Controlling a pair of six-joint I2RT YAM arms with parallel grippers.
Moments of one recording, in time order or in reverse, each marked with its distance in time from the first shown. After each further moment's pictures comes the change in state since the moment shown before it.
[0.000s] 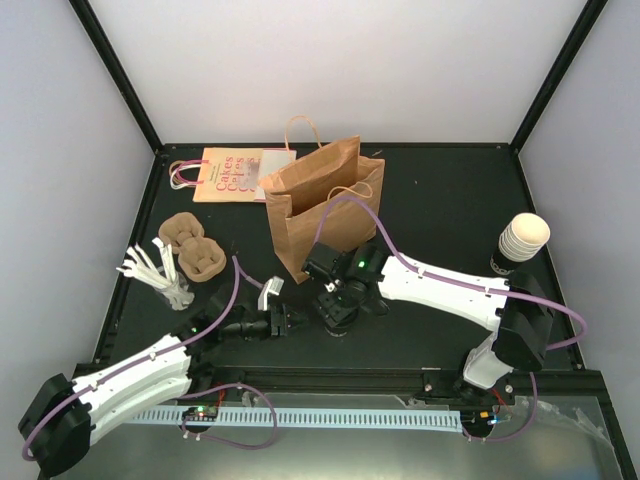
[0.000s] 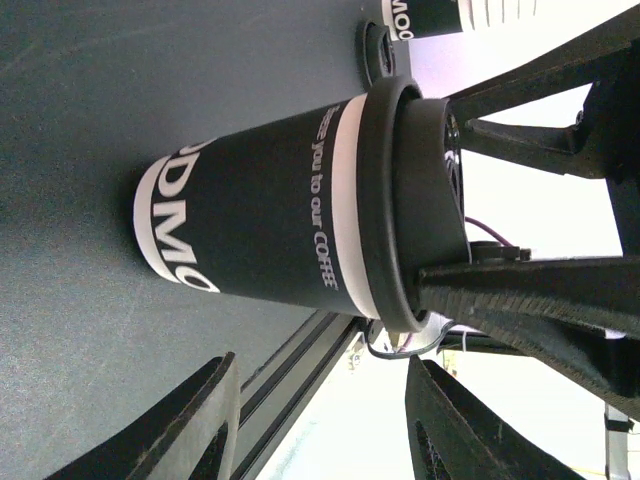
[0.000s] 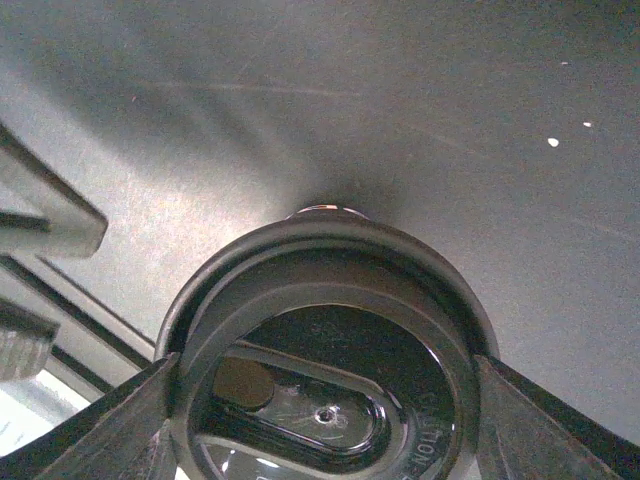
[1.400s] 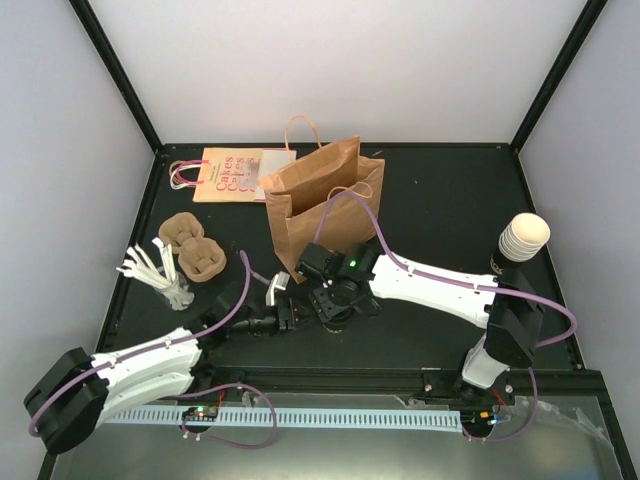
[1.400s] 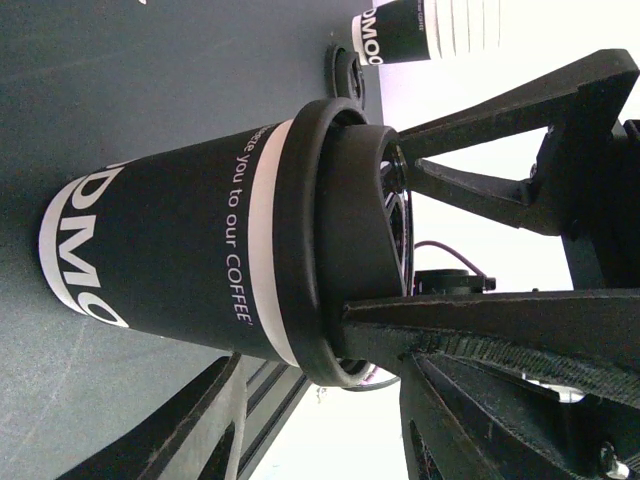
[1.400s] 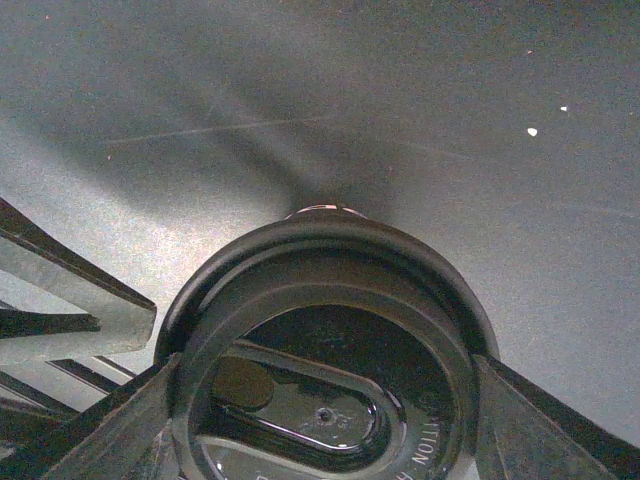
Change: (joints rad) left arm -0.041 0.172 -0.011 0.272 -0.039 -0.084; right arm 0.012 0.050 0.036 0.006 0.055 0.190
